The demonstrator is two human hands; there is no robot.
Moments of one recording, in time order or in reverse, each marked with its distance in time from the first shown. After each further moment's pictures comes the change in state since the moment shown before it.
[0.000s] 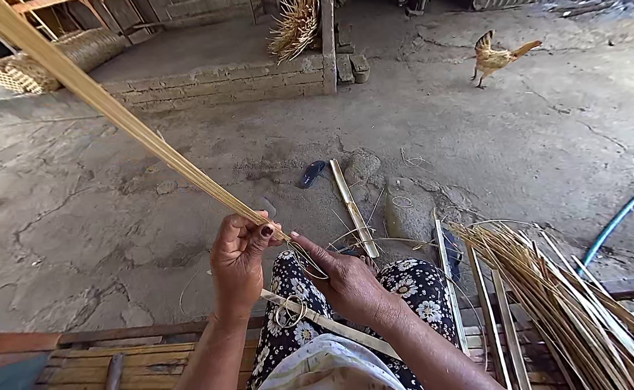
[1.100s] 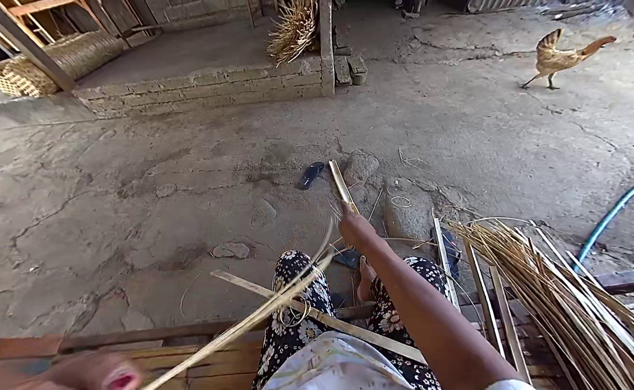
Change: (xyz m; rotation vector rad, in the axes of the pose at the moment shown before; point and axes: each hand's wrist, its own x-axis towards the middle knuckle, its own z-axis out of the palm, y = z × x) left_hand -0.032 0.138 -0.089 0.053 -0.006 0.299; right_hand 0.062 0.128 0.011 -0.236 -0.276 0.892
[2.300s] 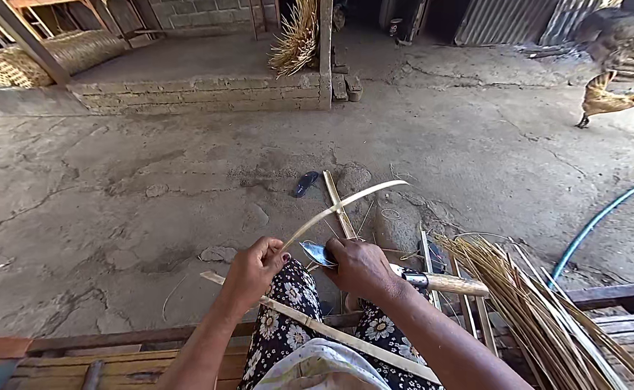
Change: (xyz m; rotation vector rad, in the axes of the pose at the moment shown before) left_hand -0.036 -0.154 0.064 0.474 -0.526 -0.726; right_hand -0.121 -0.008 -0.021 -0.327 0.345 -0.620
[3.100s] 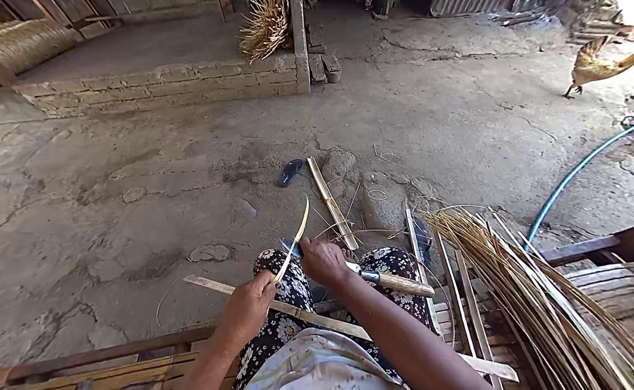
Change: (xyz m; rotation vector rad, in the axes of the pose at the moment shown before) left_hand -0.036 -0.028 0.037 0.205 -0.279 -0.195; right_hand 0.027 -0.003 0.076 0.141 -0.365 0.337
